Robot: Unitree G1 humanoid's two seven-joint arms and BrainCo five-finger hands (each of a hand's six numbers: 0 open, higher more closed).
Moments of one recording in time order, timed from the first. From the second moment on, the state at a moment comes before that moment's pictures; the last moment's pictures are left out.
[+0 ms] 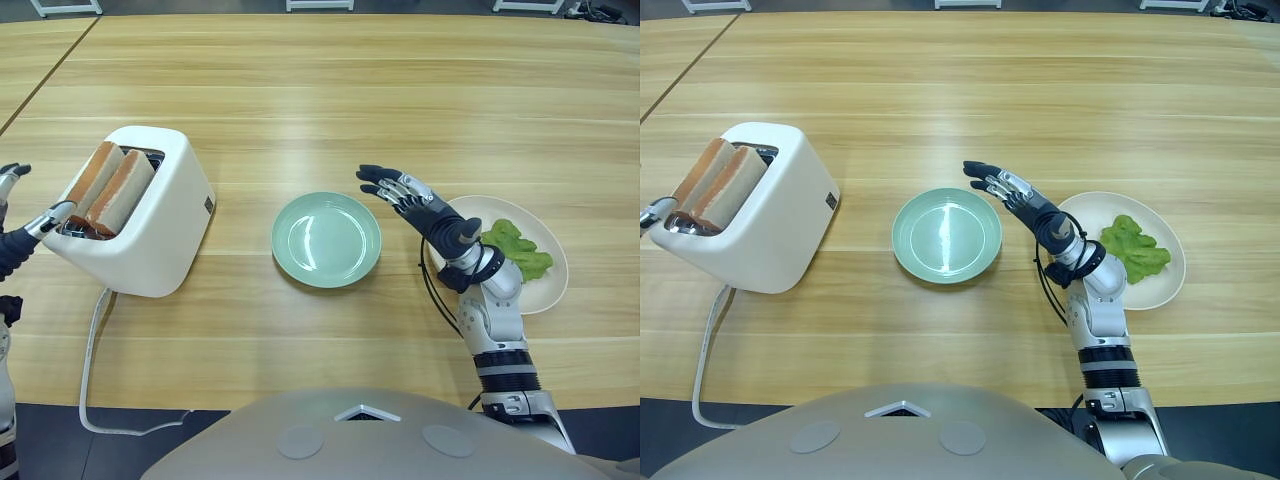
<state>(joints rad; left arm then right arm) 0.45 0.64 0.63 -0.36 0.41 0.02 -0.17 0.01 -0.26 0.03 0.01 0.44 -0.49 0.86</state>
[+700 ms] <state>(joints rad) 0.43 0.62 0.56 -0.36 0.41 0.00 -0.17 0.01 -0.26 0.03 0.00 0.43 -0.49 0.86</state>
